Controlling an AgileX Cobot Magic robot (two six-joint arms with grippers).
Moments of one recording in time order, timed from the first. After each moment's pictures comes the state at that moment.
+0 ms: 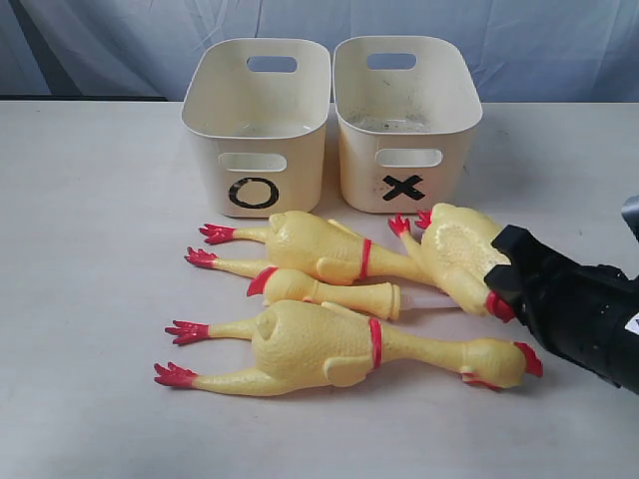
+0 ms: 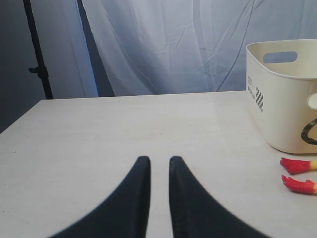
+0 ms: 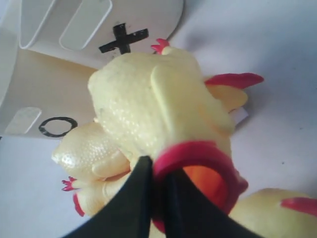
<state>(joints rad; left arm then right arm) 0.04 0.00 0.00 0.00 0.21 0.06 0.67 1.14 -0.22 0.76 -0.33 0.43</state>
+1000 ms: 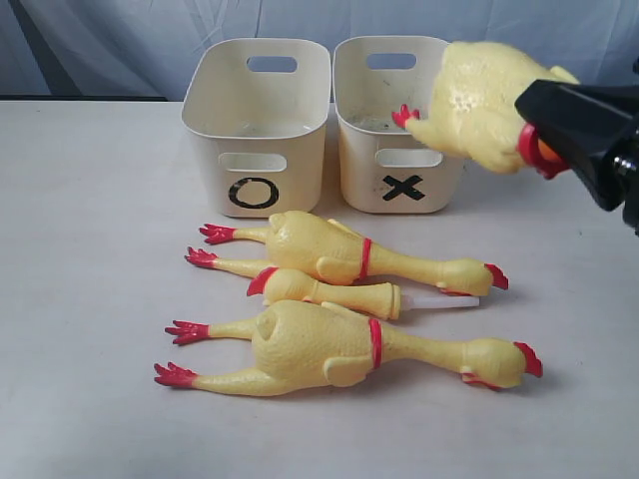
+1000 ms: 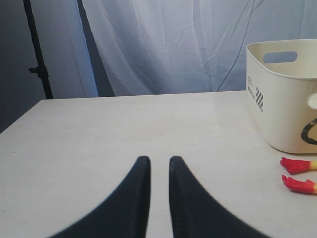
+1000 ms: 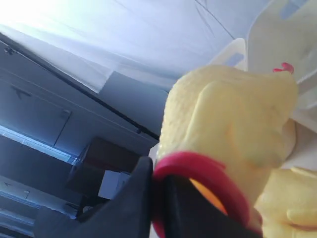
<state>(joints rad) 0.04 0.00 0.00 0.00 0.21 0.06 0.68 0.73 -0.44 0.56 -0.16 0.43</state>
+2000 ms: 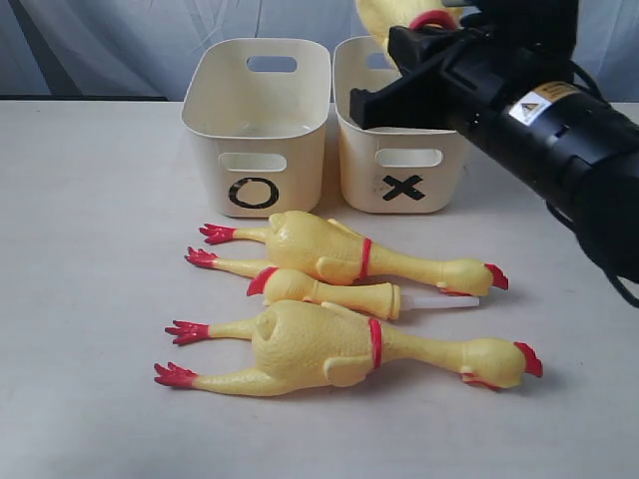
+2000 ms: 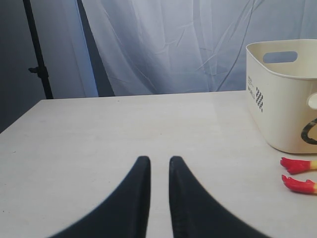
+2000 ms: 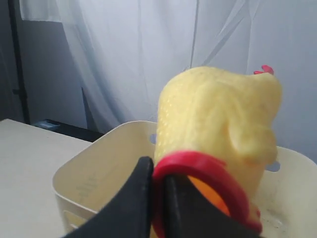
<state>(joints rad) 0.04 0.00 0.00 0.00 0.21 0.06 0.68 1.39 -0.70 0.40 -0.57 -0.35</state>
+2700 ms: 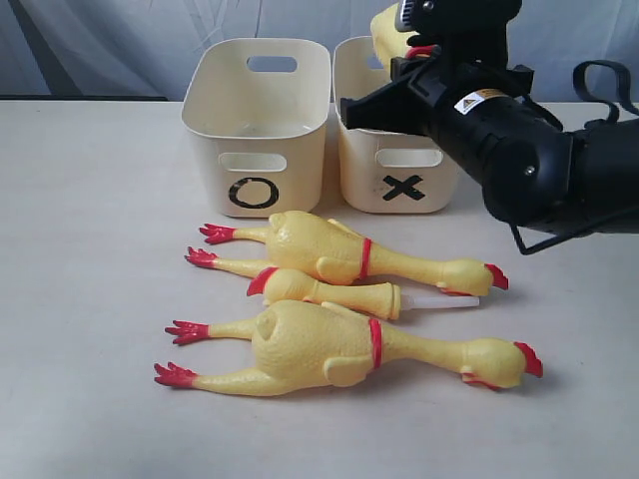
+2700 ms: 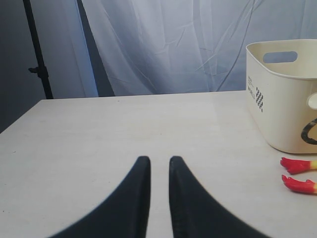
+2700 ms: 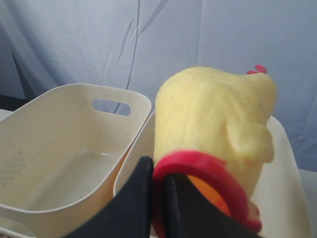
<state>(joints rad) 0.04 0.00 0.00 0.00 0.21 0.06 0.63 1.64 -0.84 0.63 -0.59 -0.52</state>
